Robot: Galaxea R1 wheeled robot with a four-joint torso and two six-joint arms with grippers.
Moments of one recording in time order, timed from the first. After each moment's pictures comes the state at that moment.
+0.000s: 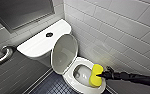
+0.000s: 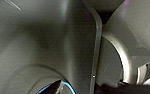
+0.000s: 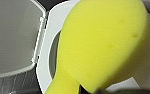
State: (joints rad) left arm 1.46 2.95 -2.48 0.24 -0.03 -0.12; right arm -0.41 2.44 -1.67 0.37 -0.20 0.10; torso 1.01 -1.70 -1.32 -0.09
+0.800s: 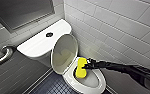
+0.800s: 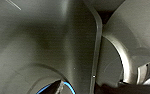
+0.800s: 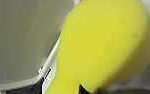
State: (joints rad) left arm 1.46 2.95 -2.48 0.24 -0.03 -0.13; right arm -0.28 2.87 -2.08 0.24 -0.36 0.10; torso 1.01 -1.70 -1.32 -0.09
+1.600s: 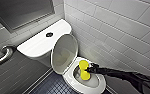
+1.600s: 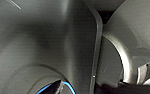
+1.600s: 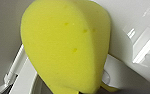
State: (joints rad) left arm 1.46 2.95 -2.48 0.24 -0.03 -0.13; right arm -0.39 2.88 -2.21 0.16 -0.16 0.12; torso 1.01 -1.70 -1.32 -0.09
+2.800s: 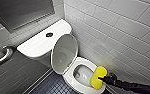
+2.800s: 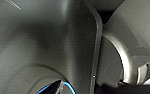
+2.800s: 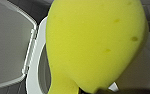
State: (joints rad) left arm 1.46 2.95 -2.48 0.24 -0.03 -0.12; right arm -0.56 2.39 -1.64 0.24 0.09 0.17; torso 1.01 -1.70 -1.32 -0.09
